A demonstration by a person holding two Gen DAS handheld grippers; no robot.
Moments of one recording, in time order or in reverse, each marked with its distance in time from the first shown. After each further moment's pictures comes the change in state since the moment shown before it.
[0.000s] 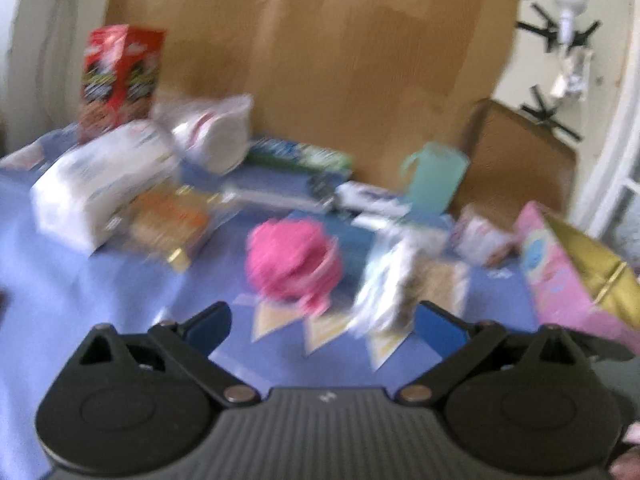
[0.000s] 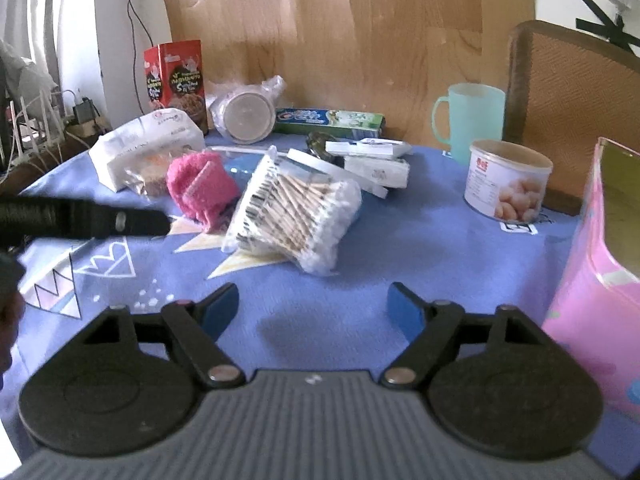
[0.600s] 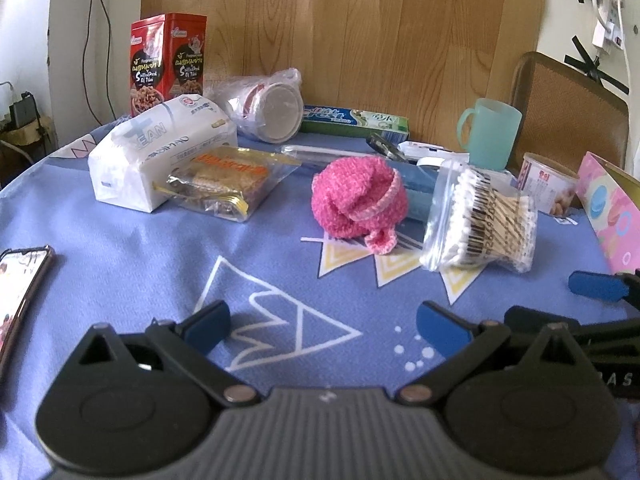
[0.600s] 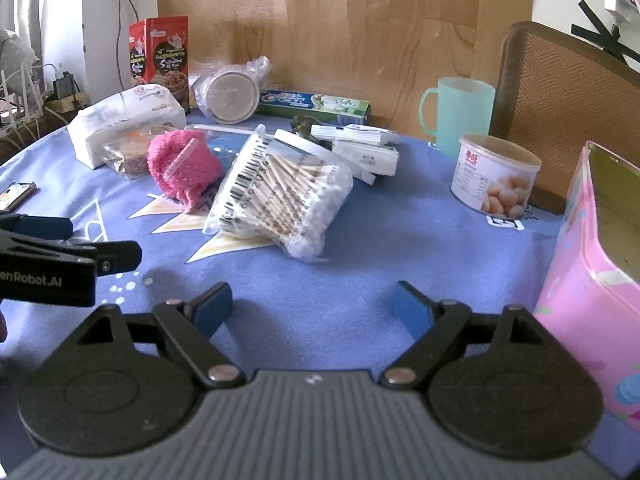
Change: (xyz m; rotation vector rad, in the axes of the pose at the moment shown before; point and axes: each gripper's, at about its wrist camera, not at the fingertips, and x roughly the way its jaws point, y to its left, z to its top) left arm 0.003 0.002 -0.040 0.043 0.056 0.242; right arm 0.004 0.008 -0.006 -0.031 0.053 -0.094
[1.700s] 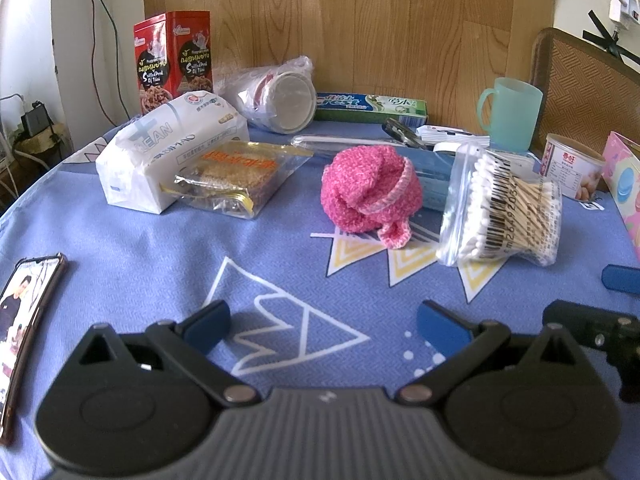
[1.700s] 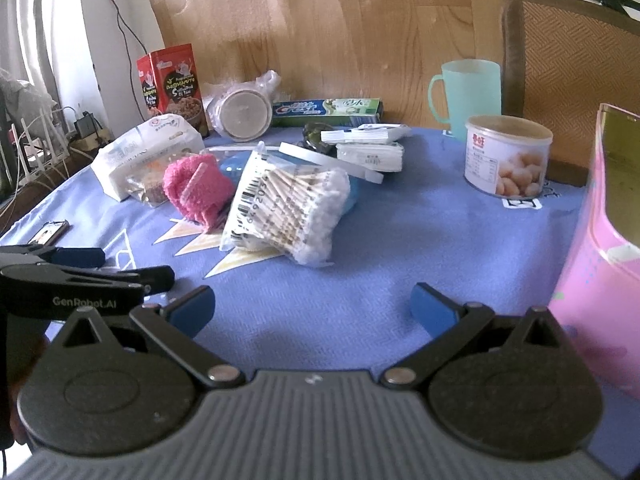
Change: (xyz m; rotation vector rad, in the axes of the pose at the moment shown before) left arm 0.009 -0.013 0.008 0.030 0.053 0.097; right arm -0.004 -0.022 0.001 0.120 -0.014 0.153
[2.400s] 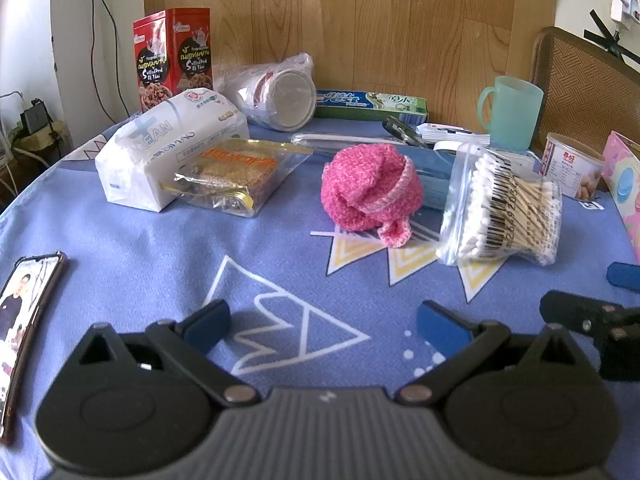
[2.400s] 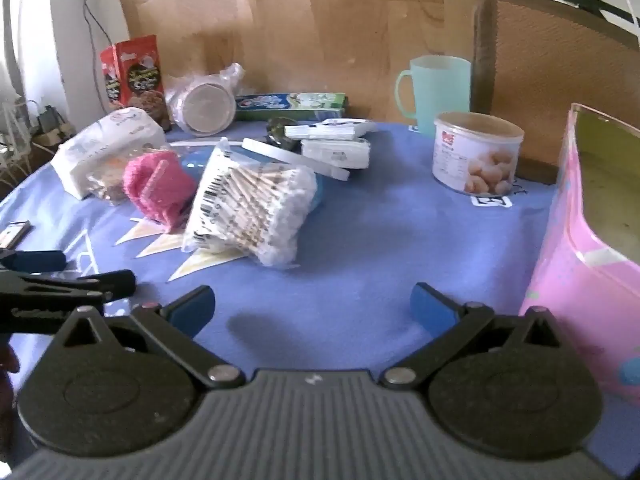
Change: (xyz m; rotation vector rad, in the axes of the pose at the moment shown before) left arm 0.000 -0.001 0.000 -0.003 0.007 -0.001; right arm 0.005 0.000 0.006 0.001 0.027 -0.093
